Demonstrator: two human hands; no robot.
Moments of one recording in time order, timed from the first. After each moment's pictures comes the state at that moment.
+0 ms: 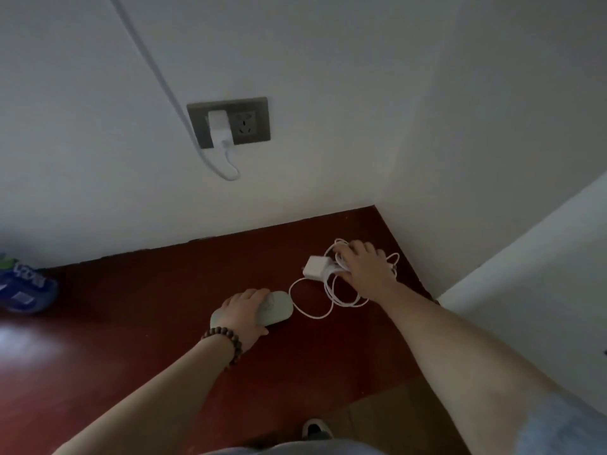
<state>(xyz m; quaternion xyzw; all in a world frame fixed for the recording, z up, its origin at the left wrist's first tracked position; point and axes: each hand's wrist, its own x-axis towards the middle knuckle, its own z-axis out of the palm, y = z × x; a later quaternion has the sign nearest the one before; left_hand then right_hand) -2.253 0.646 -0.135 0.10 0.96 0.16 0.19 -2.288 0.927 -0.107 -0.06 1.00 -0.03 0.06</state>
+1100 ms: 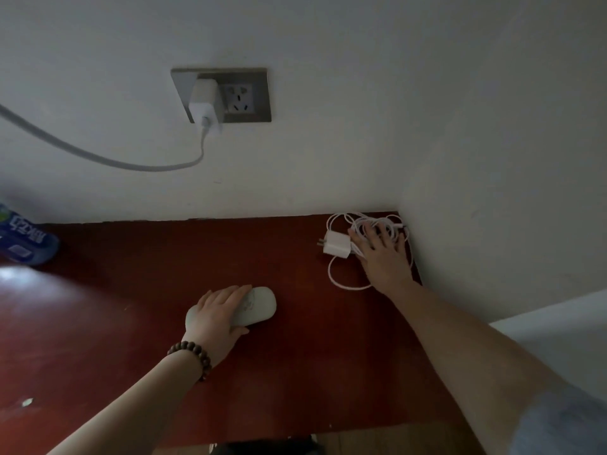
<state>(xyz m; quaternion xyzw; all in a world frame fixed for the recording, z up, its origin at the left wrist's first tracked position) -2.229 0.662 -0.137 0.03 0.98 0.16 0.08 -2.362 0.991 -0.159 -0.12 0.99 0.02 0.06</state>
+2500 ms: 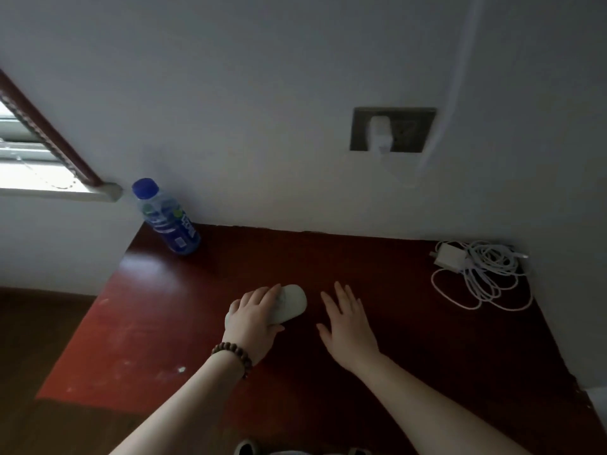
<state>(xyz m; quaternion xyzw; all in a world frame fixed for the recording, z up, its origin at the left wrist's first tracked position) -2.191 0.514 -0.118 -0.06 0.98 0.17 0.01 -2.235 0.715 -0.145 -0.20 0.95 -0.18 0.13</state>
